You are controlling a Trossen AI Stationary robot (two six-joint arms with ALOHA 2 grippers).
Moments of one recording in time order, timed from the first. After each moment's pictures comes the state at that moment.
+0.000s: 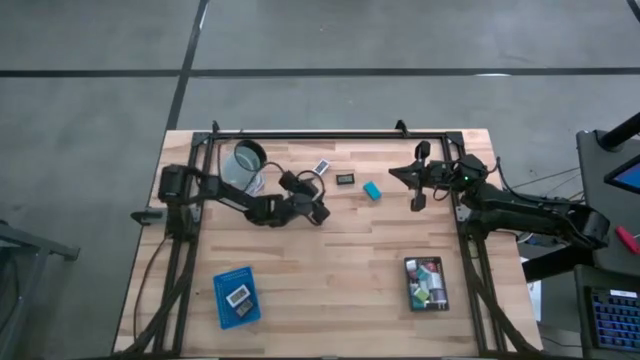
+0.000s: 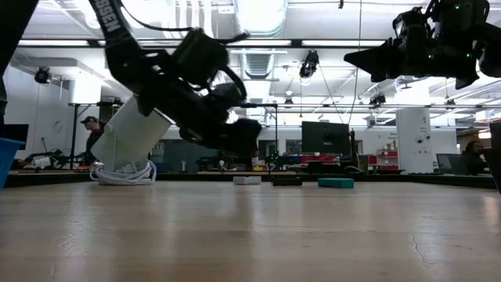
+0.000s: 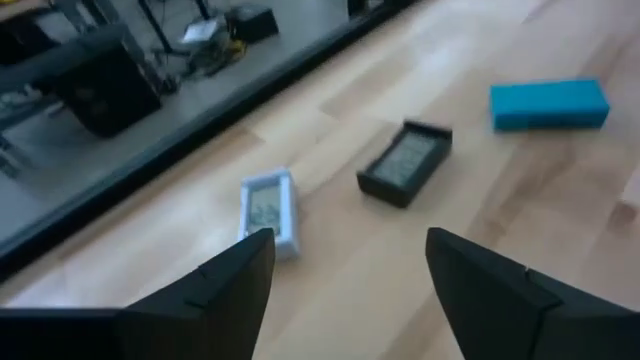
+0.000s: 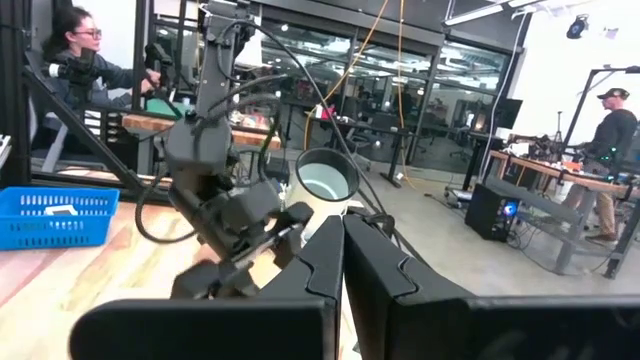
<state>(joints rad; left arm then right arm) 0.05 1.91 0.80 0.53 -0.73 -0.18 -0.58 0.80 0.19 0.75 -0.44 -0.11</state>
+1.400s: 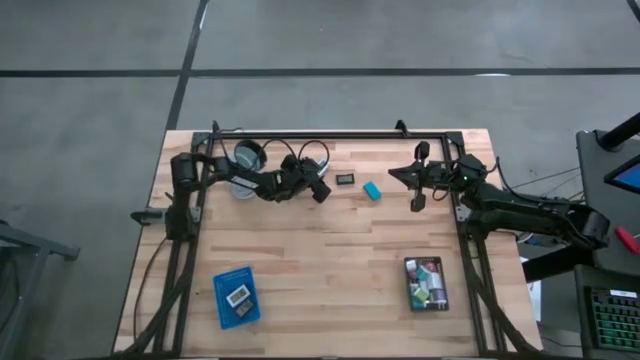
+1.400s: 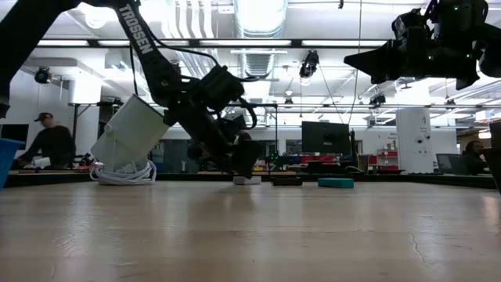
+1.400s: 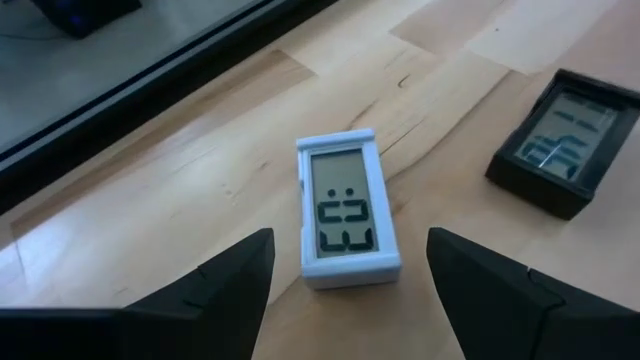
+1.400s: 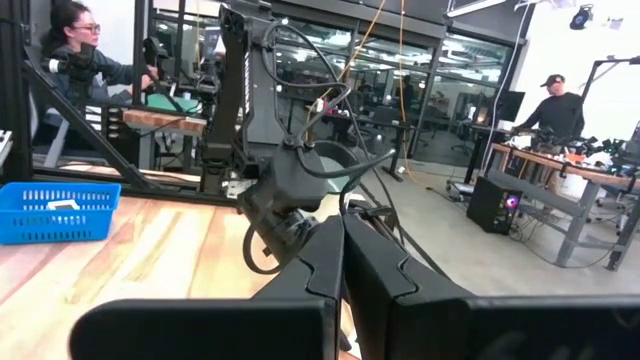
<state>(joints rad) 0.29 2.00 0.94 0.32 -0.49 -0.24 -0.58 0.80 0.18 0.74 -0.44 -0.11</state>
